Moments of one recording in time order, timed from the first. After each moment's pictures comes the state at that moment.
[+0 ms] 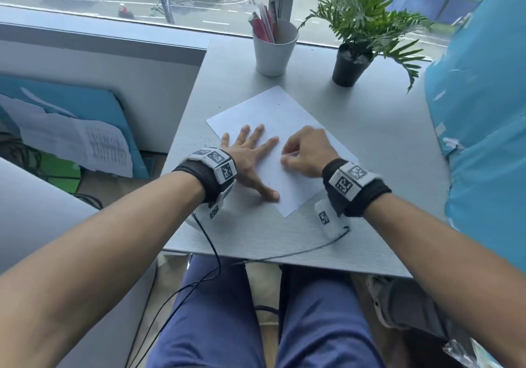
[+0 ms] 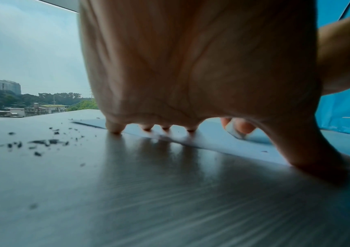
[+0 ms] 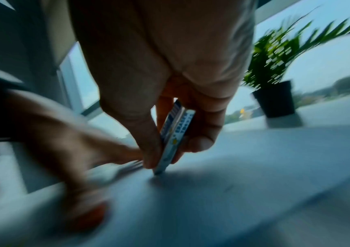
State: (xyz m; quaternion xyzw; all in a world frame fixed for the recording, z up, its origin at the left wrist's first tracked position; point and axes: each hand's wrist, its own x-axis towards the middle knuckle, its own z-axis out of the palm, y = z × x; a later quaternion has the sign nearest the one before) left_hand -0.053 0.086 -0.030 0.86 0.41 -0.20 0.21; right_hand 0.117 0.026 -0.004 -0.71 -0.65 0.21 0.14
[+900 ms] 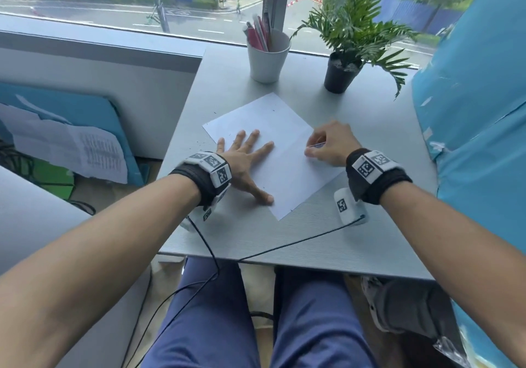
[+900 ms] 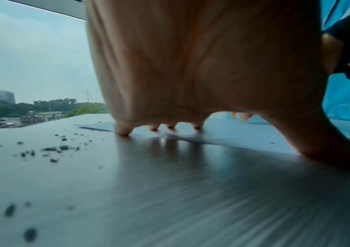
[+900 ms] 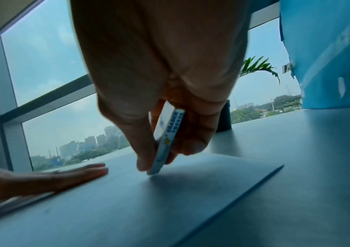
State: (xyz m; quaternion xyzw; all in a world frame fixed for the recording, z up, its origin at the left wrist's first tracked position) left_hand -0.051 0.083 -0.030 0.87 0.40 -0.18 0.20; right_hand 0.178 0.033 0.007 -0.77 -0.60 0.19 0.11
